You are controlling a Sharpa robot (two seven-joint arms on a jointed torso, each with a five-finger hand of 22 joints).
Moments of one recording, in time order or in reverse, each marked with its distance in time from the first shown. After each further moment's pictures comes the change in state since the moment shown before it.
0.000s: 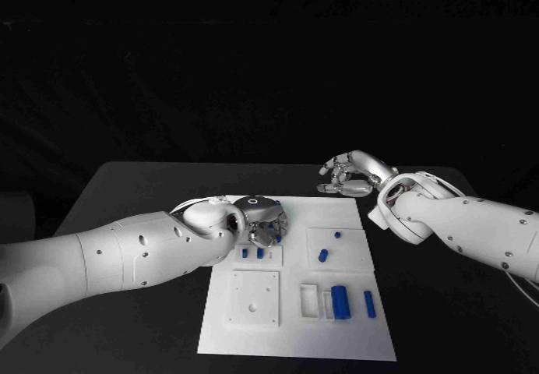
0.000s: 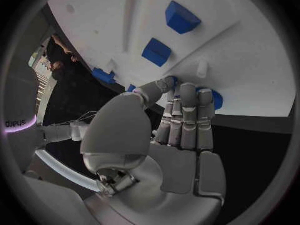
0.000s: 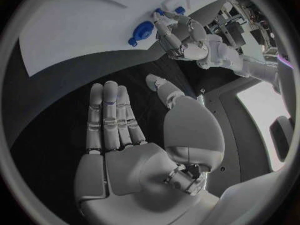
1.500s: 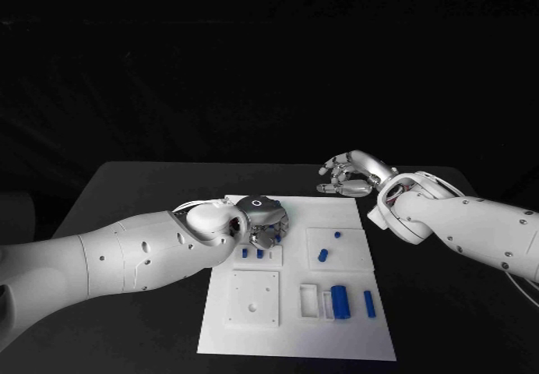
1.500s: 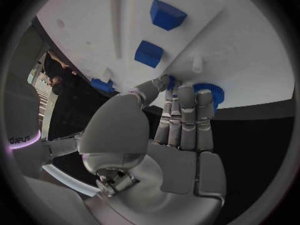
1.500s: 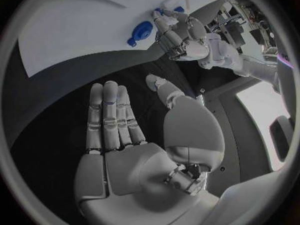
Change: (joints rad) left arm -0.007 0.004 0.003 0.009 -0.142 -0.024 -0.018; left_hand -0.008 0.012 -0.001 0.037 0.011 0.073 -0.027 0.046 -0.017 0.088 -0.049 0.008 -0.002 0.039 -0.032 0.024 0.004 0.007 0.030 -0.023 0.020 0.000; right arm 0.000 0.000 0.000 0.004 0.000 0.000 0.000; right_hand 0.000 0.000 0.000 0.000 0.000 0.001 0.003 0.000 0.000 0.000 0.000 0.000 -0.002 0.000 0.000 0.000 0.000 0.000 0.000 0.000 0.000 0.001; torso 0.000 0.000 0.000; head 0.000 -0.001
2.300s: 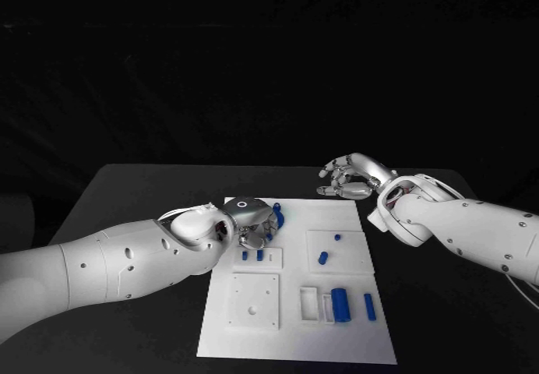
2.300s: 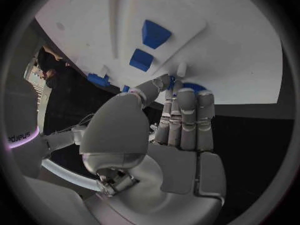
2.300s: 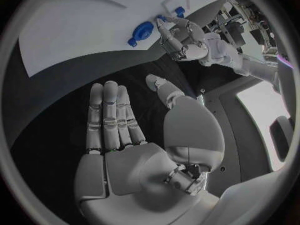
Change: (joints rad) left arm -0.011 -0.070 0.002 0.043 0.061 -0.097 -0.020; left_hand 0.002 0.013 0.004 -0.015 0.004 0.010 -0.001 0.008 -0.012 0.027 0.002 -0.012 -0.001 0.052 -0.012 0.046 0.021 -0.017 0.043 -0.018 0.031 0.000; right arm 0.000 -0.001 0.000 -0.002 0.000 0.000 0.000; right_hand 0.000 0.000 0.000 0.000 0.004 0.000 -0.001 0.000 0.000 0.000 0.000 0.000 -0.001 0.000 0.000 0.000 0.000 0.000 0.000 0.000 0.000 0.001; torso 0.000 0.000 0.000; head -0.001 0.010
